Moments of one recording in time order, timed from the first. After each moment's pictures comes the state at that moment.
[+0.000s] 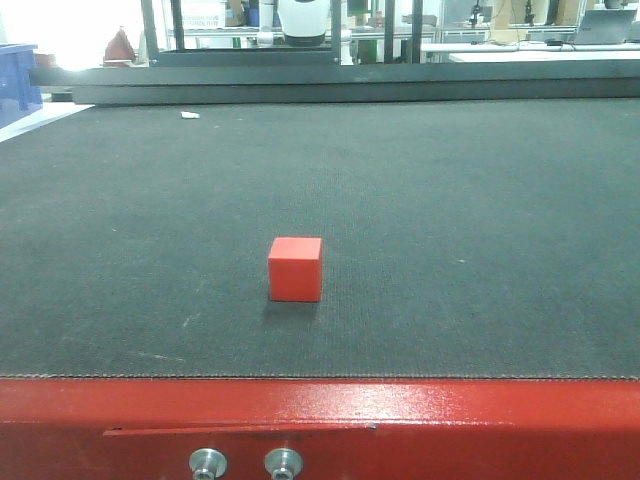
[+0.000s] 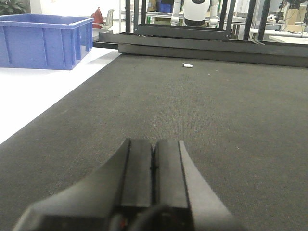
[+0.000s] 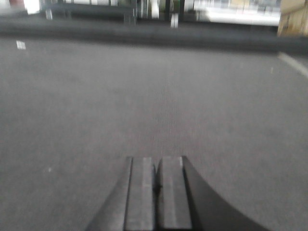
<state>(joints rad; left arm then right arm) 0.02 -0.01 0.03 -0.05 0.02 0.01 0.01 0.21 -0.27 0.01 0.30 0.00</state>
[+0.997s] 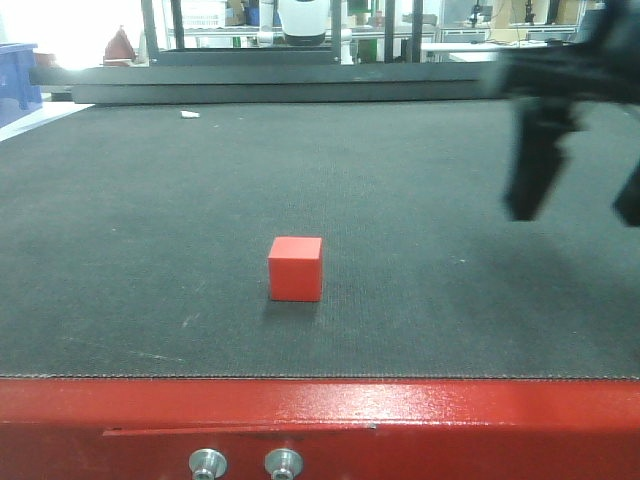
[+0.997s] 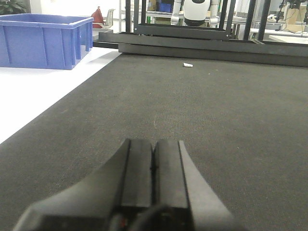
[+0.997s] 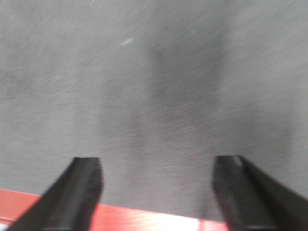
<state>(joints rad) 0.02 -0.01 0.03 -0.05 0.02 0.01 0.43 1.45 -1.04 0.01 0.87 0.46</state>
